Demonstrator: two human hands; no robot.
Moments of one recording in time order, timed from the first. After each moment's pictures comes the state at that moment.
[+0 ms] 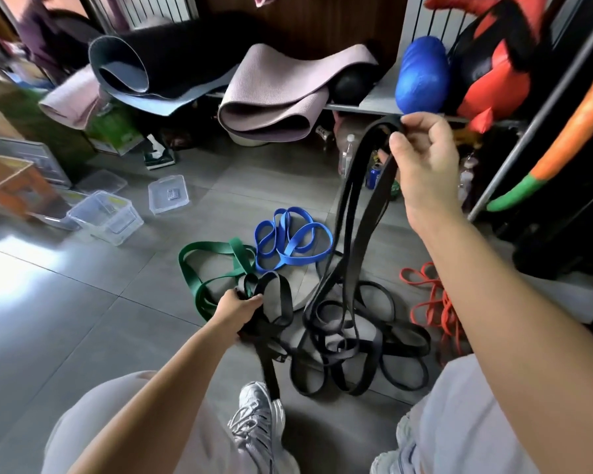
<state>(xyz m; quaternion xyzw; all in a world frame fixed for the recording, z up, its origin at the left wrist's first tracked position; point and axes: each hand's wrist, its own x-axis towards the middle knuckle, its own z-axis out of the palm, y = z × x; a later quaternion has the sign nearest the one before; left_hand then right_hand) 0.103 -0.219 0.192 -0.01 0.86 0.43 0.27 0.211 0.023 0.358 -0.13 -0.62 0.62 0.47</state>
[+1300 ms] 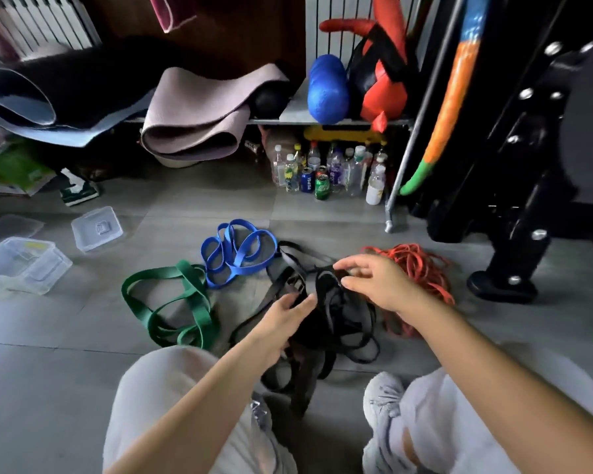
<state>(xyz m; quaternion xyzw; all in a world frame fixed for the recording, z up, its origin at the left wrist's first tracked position) 0.235 -0.163 0.252 0.13 0.68 0.50 0.52 0.353 -0.026 0.295 -0.34 -0.80 0.49 0.09</state>
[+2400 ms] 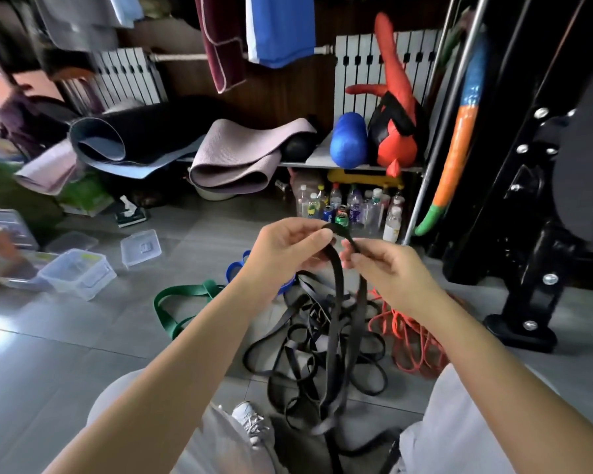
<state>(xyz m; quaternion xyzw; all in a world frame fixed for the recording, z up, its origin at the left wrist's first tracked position) 0.256 -0.181 0.409 0.37 0.58 0.66 0.30 0.394 -0.067 0.386 -0.13 -0.78 0.55 0.27</state>
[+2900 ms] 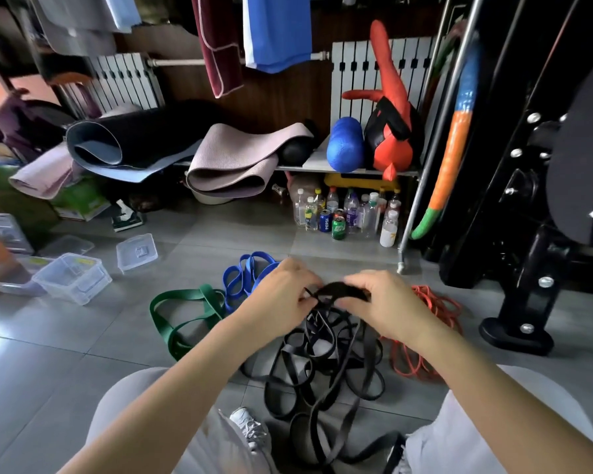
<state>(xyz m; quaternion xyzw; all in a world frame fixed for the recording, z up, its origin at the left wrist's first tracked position) 0.259 -0.194 0.376 0.57 0.79 0.22 0.07 0.401 -0.073 0.369 -0.18 -0.92 0.30 0.18</state>
